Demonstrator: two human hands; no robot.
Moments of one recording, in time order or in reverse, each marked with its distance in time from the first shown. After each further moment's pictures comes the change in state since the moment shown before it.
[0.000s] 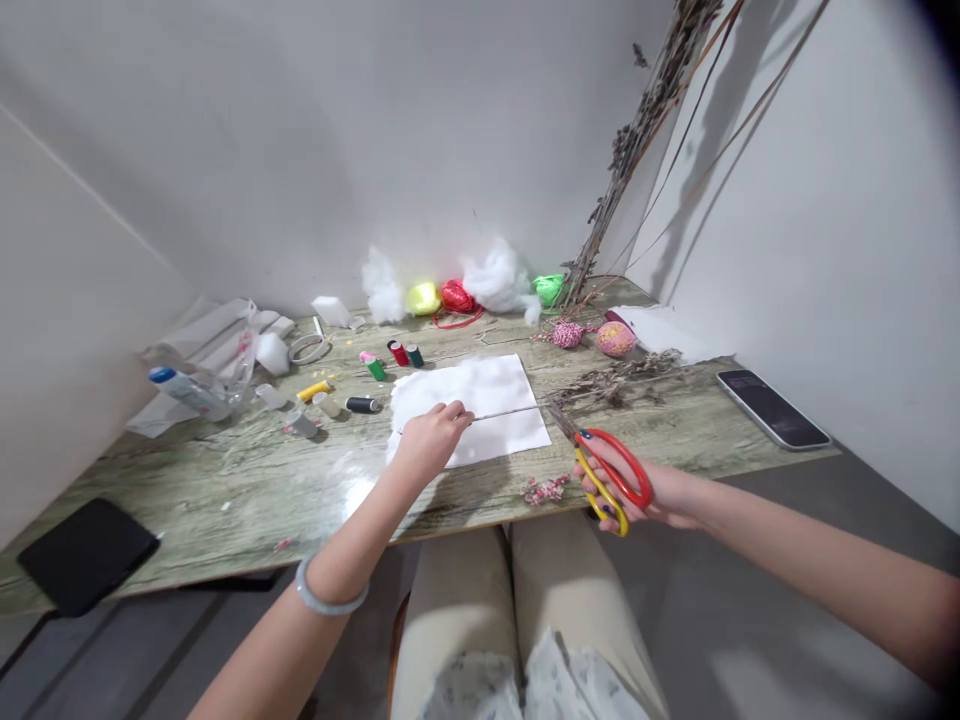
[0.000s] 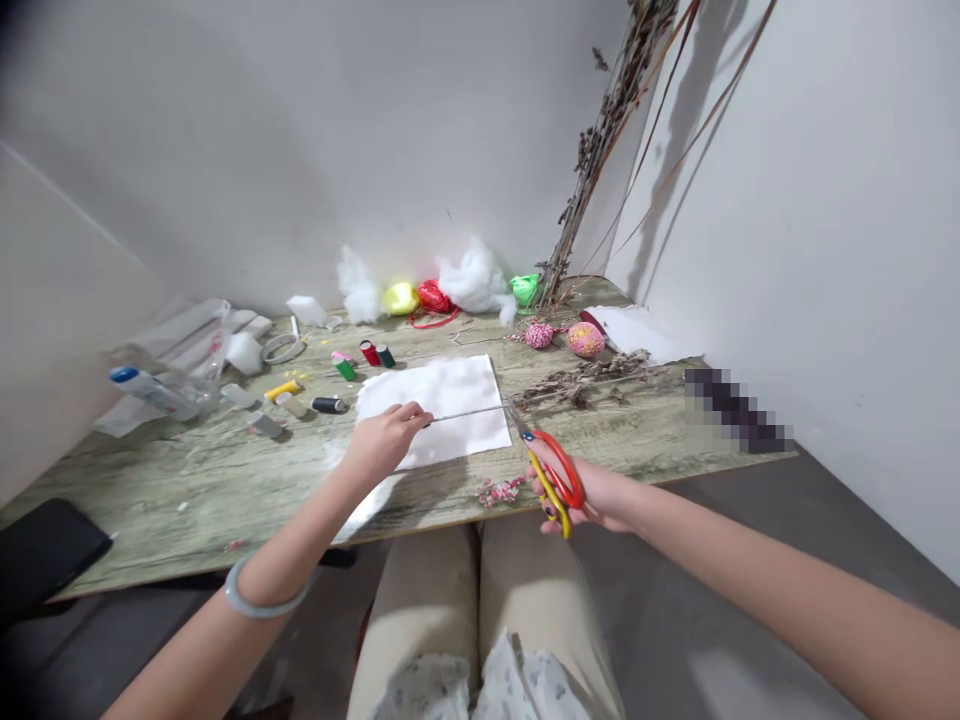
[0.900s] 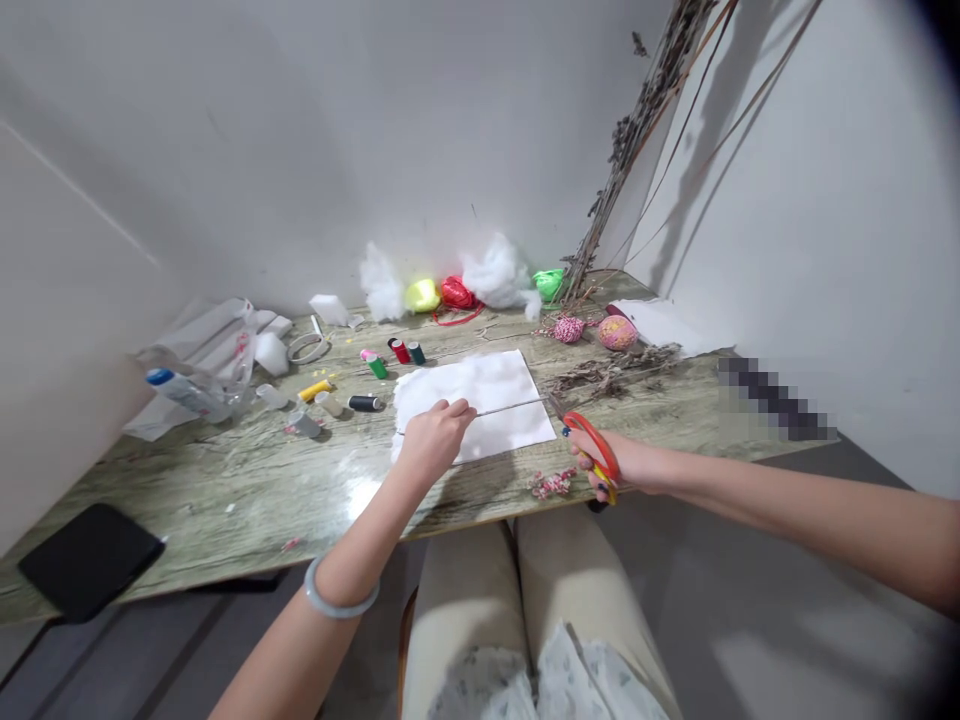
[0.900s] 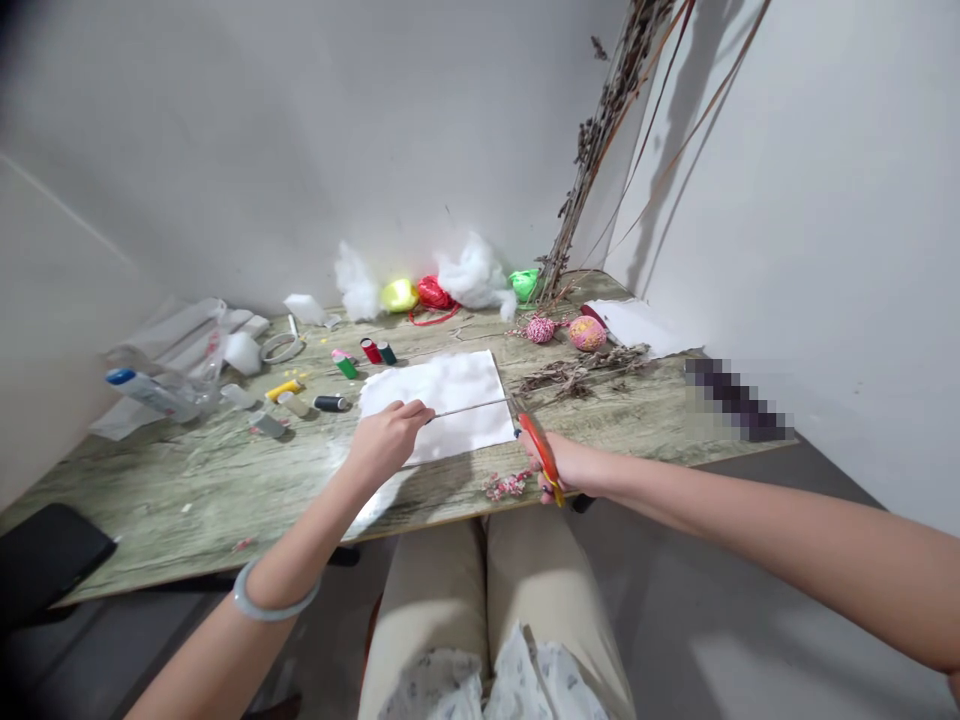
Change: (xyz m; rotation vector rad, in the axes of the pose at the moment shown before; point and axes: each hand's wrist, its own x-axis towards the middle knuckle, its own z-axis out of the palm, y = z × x) left_hand -0.004 0.002 -0.005 -0.022 0.010 -0.024; right_hand 0.019 -0.015 0.023 -0.306 0.032 -0.124
